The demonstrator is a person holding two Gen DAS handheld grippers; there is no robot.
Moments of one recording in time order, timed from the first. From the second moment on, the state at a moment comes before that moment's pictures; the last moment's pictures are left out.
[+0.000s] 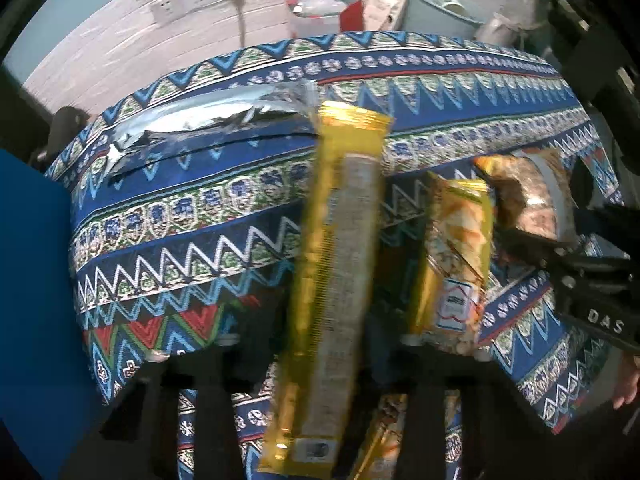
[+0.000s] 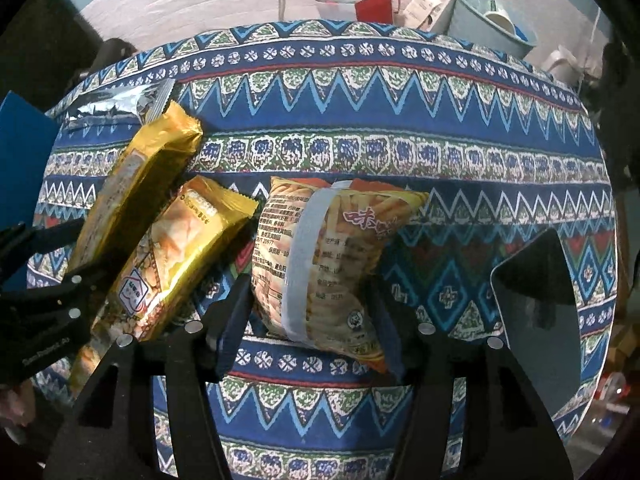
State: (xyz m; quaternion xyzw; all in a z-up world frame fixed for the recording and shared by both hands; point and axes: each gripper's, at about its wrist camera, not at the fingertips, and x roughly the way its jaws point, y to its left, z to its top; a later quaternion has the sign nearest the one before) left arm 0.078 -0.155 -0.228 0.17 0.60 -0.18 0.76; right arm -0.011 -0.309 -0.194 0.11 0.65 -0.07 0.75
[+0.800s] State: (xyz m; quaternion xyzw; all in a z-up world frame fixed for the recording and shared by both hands) left arm 0.041 -0.136 -0.157 0.17 0.51 -0.19 0.82; right arm -0.005 -0.289 -0.126 0.10 0.60 -0.07 0.79
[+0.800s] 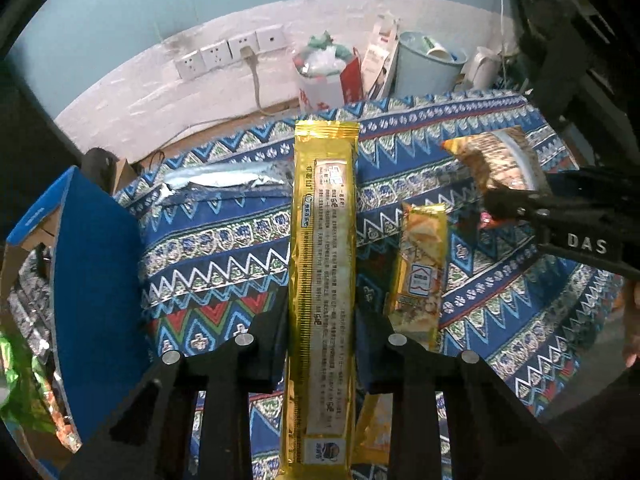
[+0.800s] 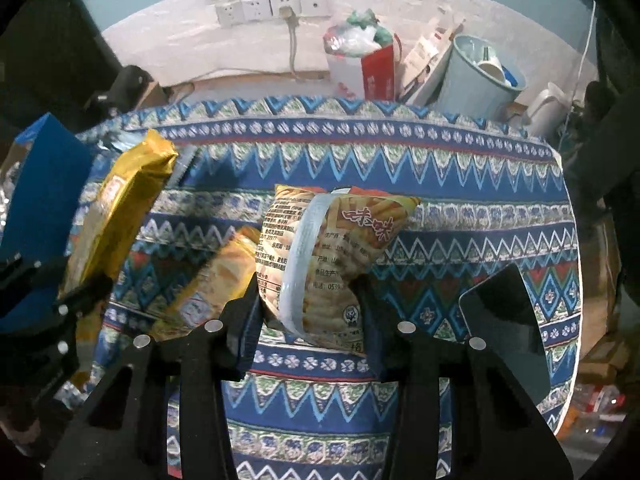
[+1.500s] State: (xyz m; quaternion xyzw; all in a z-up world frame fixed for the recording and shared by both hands) left arm 0.015 -0.031 -0.070 0.11 0.46 -0.13 0.87; right arm 0.010 -0.210 -0.049 0.07 0.53 -0.01 0.84
